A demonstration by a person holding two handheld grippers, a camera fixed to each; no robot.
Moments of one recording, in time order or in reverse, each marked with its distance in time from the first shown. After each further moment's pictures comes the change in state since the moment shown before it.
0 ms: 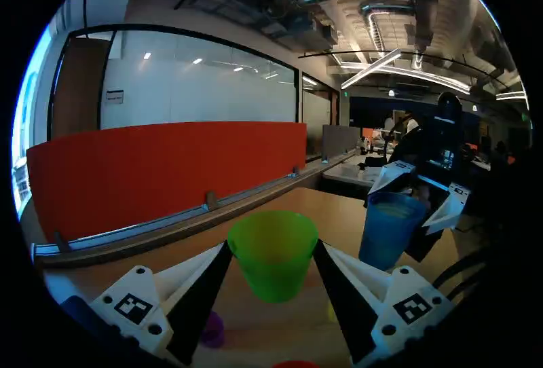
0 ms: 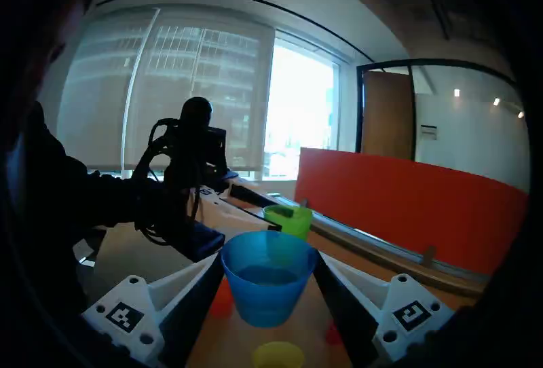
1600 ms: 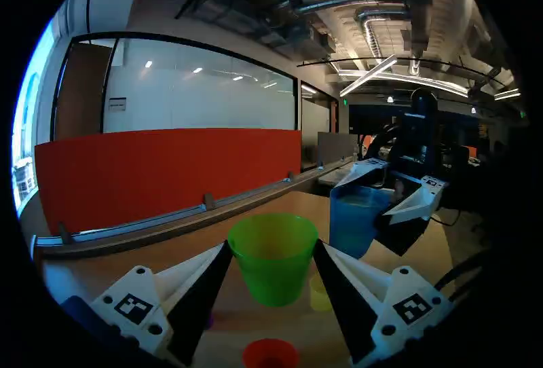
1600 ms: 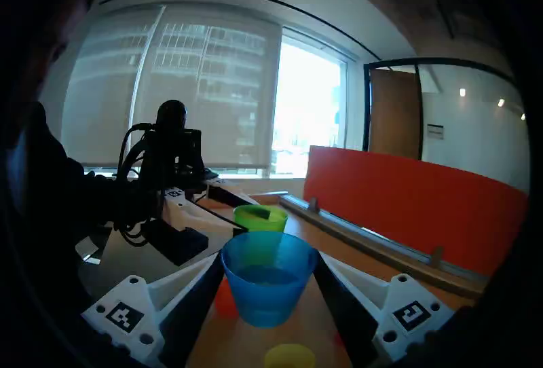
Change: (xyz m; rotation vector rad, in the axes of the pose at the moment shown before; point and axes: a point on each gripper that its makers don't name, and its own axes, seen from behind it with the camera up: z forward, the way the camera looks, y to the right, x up) left arm -0.016 0.029 -0.052 0.005 0.040 0.006; right arm 0.000 -0.016 0.009 0.034 -0.014 -0.008
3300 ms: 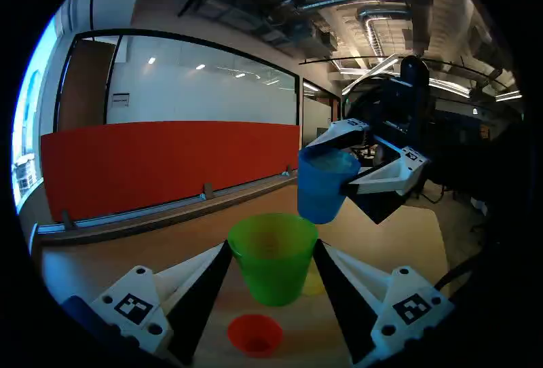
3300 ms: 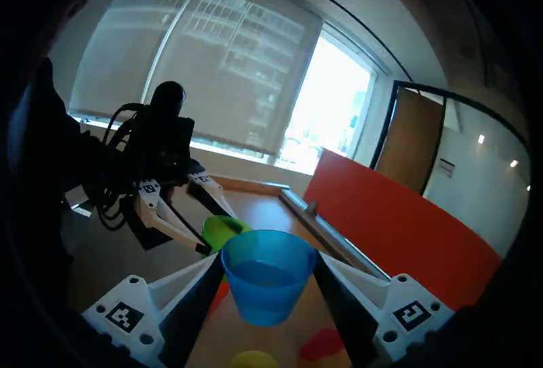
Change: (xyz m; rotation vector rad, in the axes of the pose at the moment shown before) left arm -0.025 0.020 -0.033 0.011 -0.011 -0.011; right arm 0.020 0.013 0.013 0.021 -0.094 -0.255
